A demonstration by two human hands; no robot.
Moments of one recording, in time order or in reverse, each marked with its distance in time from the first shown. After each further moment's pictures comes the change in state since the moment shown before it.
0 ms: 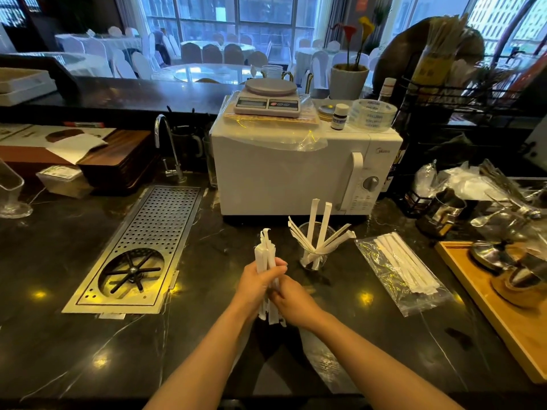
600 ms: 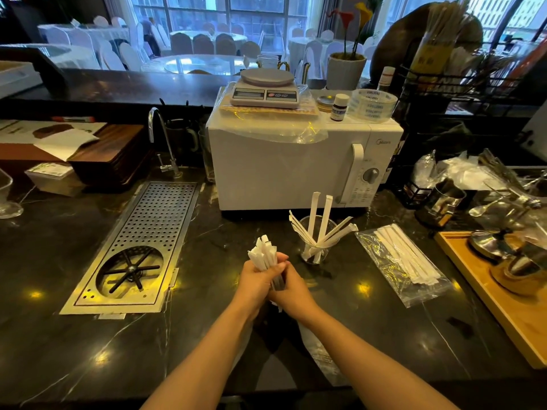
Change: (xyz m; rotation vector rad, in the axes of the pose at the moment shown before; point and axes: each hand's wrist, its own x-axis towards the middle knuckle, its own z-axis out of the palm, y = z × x) left_hand -0.004 0.000 0.000 -0.051 0.039 -0.029; right_hand 0.011 0.013 0.018 0.448 0.156 0.103
